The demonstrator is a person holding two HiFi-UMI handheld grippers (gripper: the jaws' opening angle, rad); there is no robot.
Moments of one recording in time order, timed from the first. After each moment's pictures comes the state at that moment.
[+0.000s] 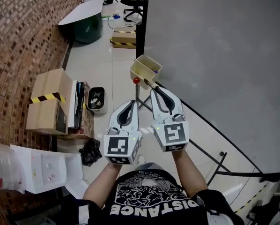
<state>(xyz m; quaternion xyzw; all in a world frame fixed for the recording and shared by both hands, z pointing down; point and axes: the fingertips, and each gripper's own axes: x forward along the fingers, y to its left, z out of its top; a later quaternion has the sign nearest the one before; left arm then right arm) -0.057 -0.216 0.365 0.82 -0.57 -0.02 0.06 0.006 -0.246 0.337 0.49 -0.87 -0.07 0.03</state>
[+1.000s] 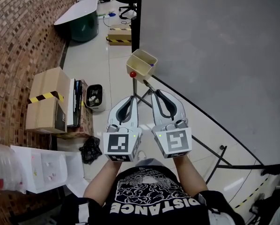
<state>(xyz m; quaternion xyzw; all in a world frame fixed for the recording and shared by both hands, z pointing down) -0.050 -0.201 0.358 0.82 -0.57 -0.01 0.04 0.018 -0.201 0.330 0.50 -0.86 -0.08 0.02</state>
